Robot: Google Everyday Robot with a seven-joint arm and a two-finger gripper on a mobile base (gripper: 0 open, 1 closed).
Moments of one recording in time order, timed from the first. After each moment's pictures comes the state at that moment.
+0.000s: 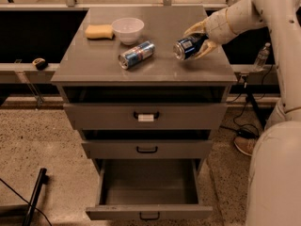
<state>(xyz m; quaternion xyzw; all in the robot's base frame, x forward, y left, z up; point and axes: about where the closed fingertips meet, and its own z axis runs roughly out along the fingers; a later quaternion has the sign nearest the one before) 0.763 -0.157 0.885 -0.82 0.39 -0.06 0.41</state>
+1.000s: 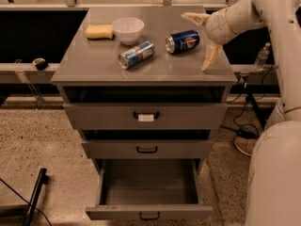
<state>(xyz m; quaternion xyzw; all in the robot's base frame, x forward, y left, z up) 0.763 -0.157 0.885 -0.82 0.39 -0.06 0.41</state>
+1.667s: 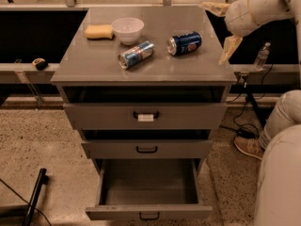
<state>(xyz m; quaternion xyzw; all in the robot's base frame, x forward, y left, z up) 0.745 -0.195 0.924 -0.81 0.40 -0.08 0.41</state>
